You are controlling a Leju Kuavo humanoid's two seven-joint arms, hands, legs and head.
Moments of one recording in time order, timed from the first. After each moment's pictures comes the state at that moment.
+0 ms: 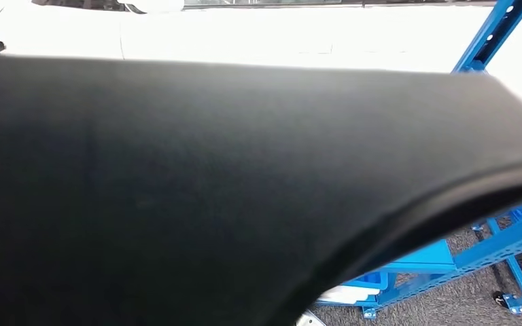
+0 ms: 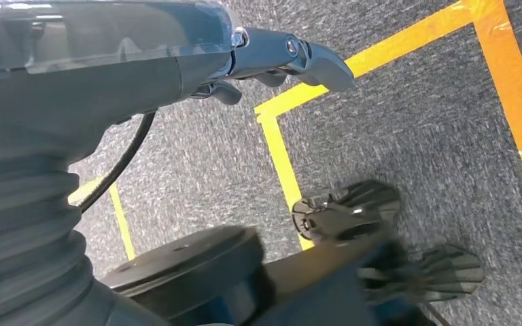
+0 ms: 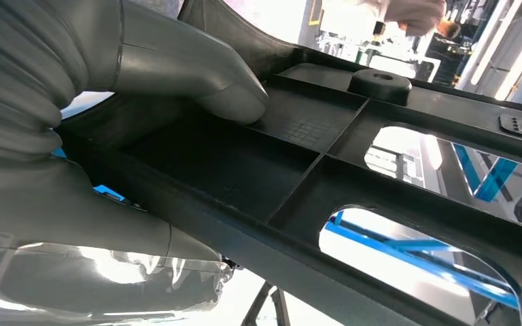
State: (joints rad) left arm -0.17 -0.18 0.89 -0.21 -1.16 0.08 -0.14; right arm -0.02 0.00 0.73 -1.51 0.27 0.16 -0.66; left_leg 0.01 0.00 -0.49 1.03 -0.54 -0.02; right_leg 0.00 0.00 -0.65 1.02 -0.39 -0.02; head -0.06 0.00
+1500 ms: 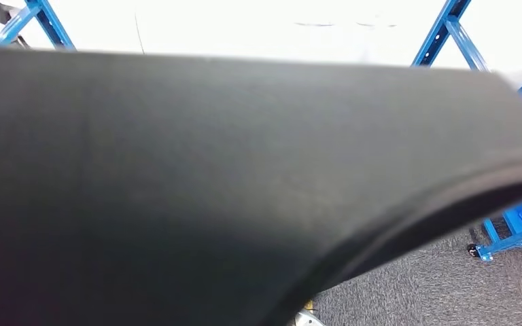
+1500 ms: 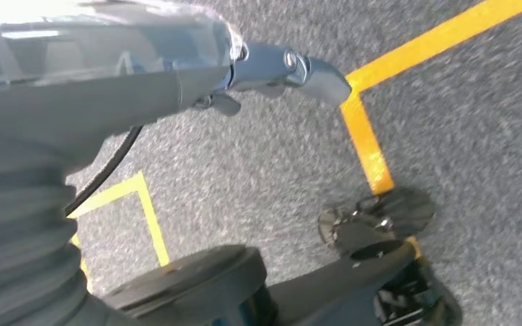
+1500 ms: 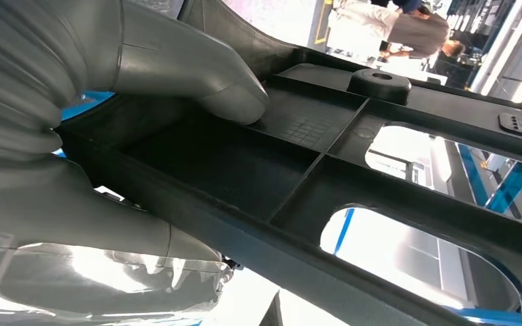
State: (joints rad) left arm -0.18 -0.19 0.89 -0.21 -1.18 0.07 -0.13; right arm -0.01 0.00 0.72 -1.51 0.27 0.17 -0.66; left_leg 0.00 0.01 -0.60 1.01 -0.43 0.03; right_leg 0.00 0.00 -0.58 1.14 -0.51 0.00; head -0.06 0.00
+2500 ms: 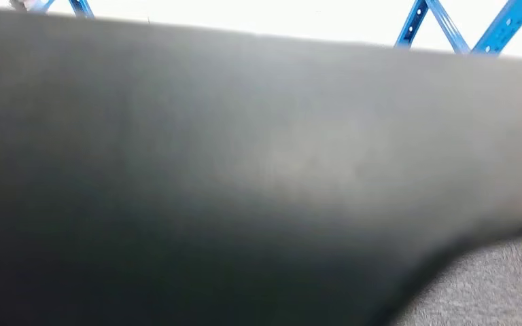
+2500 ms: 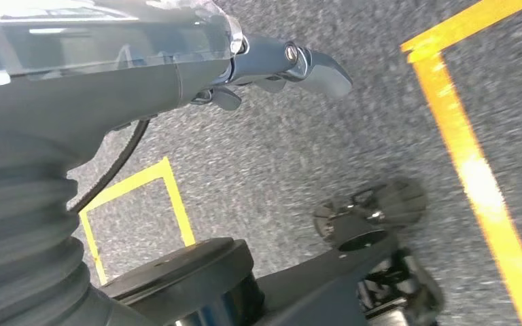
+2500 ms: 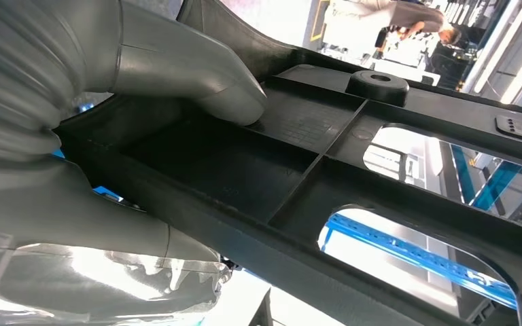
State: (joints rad) left arm -0.20 -0.19 0.89 -0.21 -1.19 0.07 -0.11; right arm 0.00 0.02 0.70 -1.52 0.29 0.14 -0.66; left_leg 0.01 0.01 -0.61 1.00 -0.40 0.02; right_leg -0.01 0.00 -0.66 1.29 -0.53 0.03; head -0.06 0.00
